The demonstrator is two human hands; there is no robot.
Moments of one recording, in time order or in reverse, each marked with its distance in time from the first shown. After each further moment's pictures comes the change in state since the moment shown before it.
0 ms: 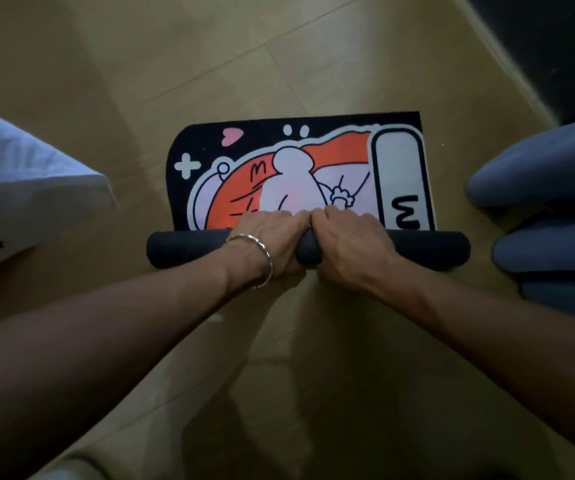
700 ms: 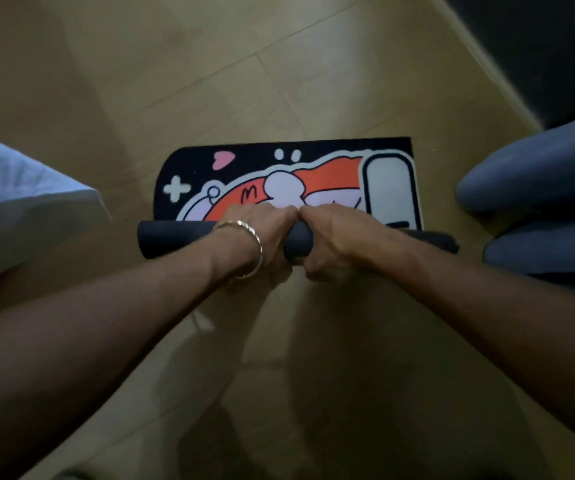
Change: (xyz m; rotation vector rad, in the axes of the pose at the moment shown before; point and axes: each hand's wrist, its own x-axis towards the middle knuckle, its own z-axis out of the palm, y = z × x) left_hand 0.007 -0.010 -0.019 -0.026 -0.126 -0.060; right_hand 0.011 0.008 -0.022 0.207 -0.152 0.028
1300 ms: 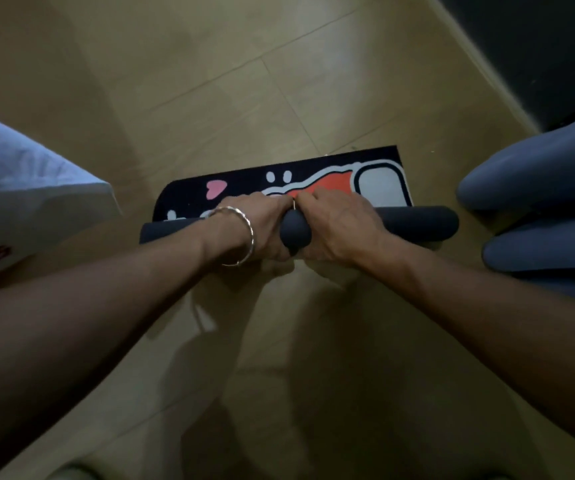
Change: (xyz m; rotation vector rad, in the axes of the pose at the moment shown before) left_hand -0.002 -0.013 -0.014 -0.184 -0.047 0.029; right_hand -0.003 -0.005 -0.003 -0.162 0.235 -0.122
